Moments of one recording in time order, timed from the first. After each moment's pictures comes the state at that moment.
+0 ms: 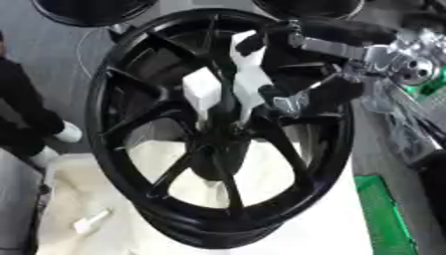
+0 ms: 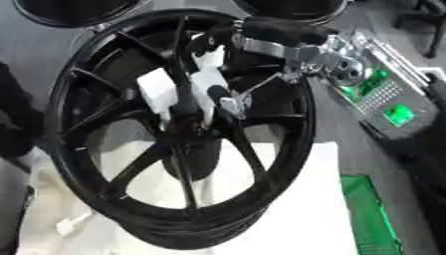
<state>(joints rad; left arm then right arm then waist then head) -0.17 0.49 0.21 -1.87 0.28 -0.02 0.08 -0.65 -0.77 0.41 -1.97 0.28 0.13 0.54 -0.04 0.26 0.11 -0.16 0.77</state>
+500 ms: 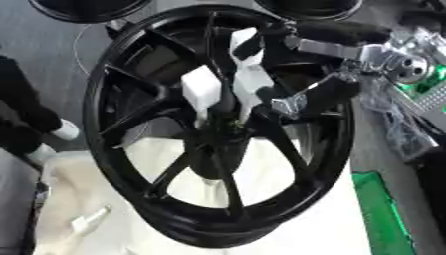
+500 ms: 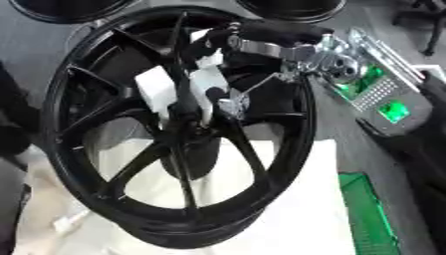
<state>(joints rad) -0.17 0.49 0.22 -1.87 0.27 -0.02 0.08 -0.65 -0.78 0.41 -1.96 0.28 0.12 0.55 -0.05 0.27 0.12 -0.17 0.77</state>
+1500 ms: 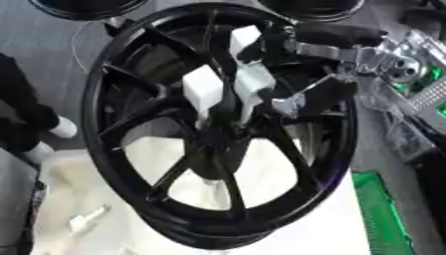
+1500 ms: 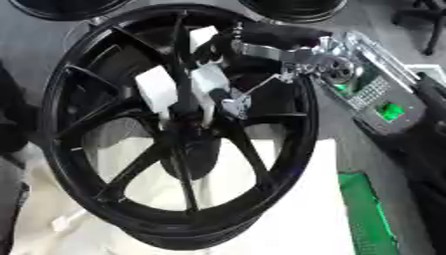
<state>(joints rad) -0.17 0.48 0.22 -1.87 0.27 -0.02 0.08 -0.65 -0.78 0.41 -1.91 0.32 0.10 0.57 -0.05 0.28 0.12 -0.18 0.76</state>
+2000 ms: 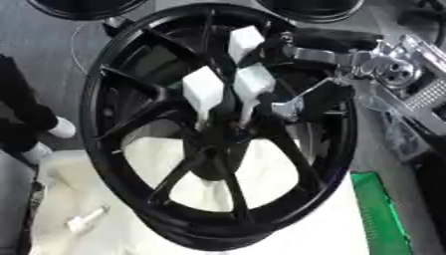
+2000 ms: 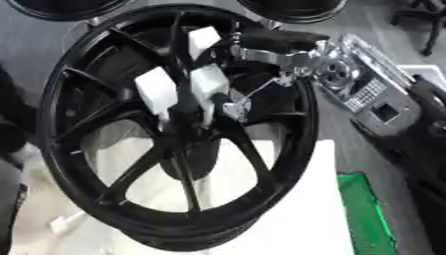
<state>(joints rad) -0.17 0.48 0.22 -1.87 0.27 -0.02 0.08 -0.65 -0.78 0.41 -1.90 0.32 0.09 0.58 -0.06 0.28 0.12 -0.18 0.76</state>
